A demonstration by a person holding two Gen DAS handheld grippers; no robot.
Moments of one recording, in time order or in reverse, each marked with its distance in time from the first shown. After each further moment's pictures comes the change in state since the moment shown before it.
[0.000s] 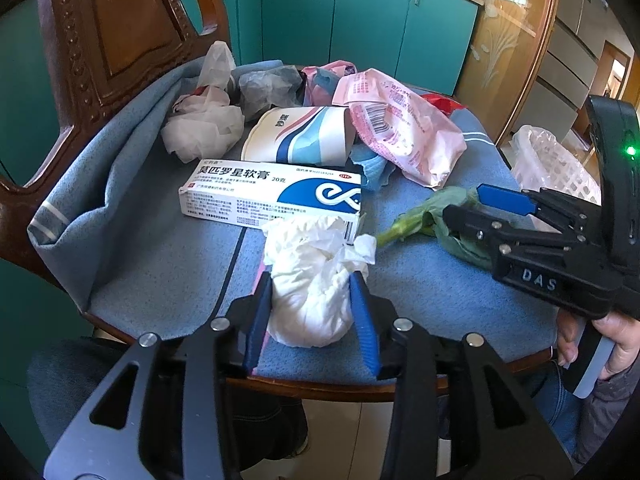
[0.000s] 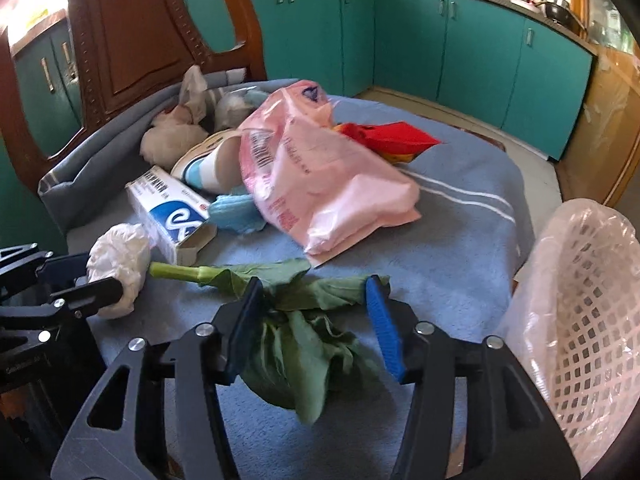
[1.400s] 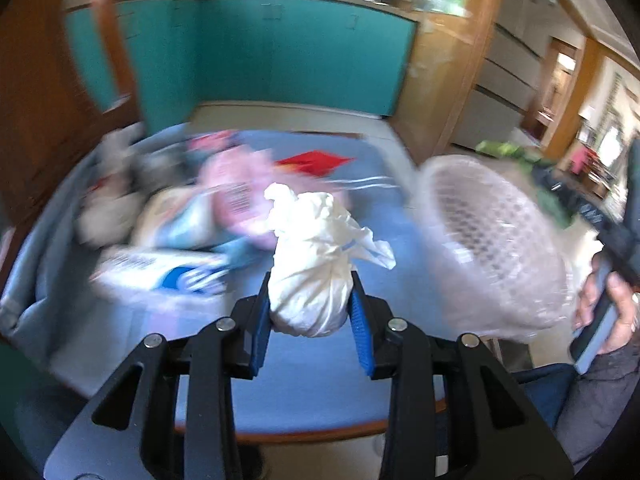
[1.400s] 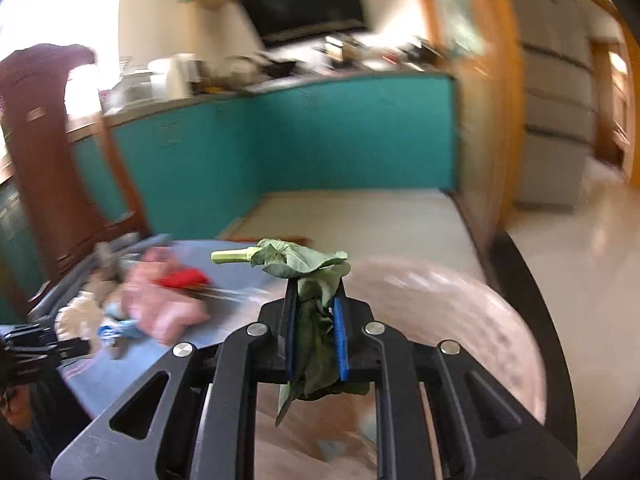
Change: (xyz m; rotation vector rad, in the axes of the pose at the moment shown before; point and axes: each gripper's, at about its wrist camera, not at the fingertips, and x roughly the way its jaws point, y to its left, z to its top) left arm -0.027 -0.100 0.044 0.128 -0.104 -0.207; right arm -0.162 -0.173 -0.049 0.383 -0.361 -0.306
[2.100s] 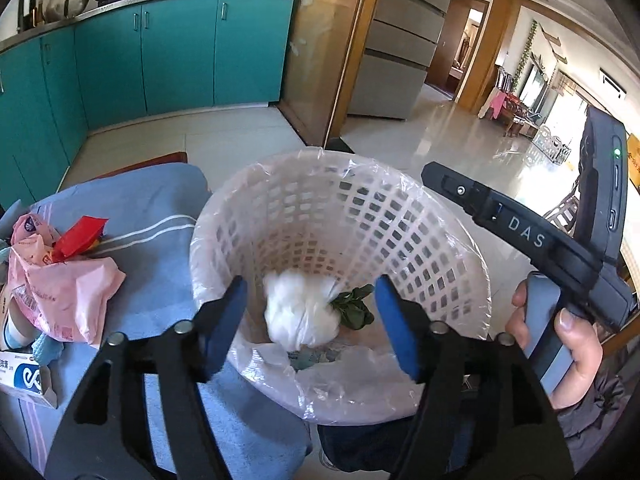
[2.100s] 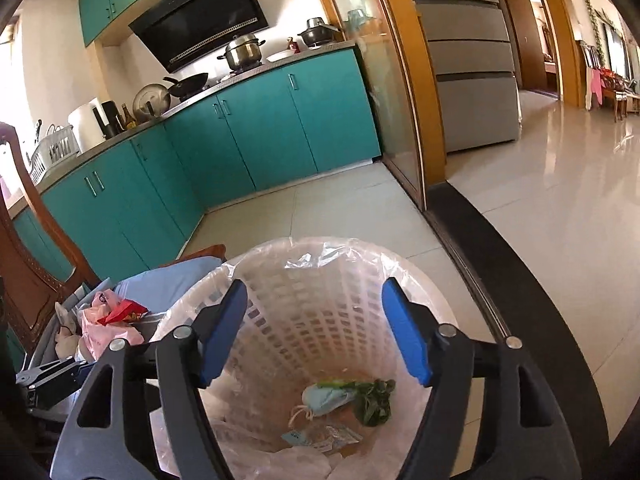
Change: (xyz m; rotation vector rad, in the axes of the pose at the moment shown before) left arm 0.059 -0.139 0.038 0.206 0.047 -0.241; right arm -0.015 -0.055 -0.014 0.232 -0.025 -0.098
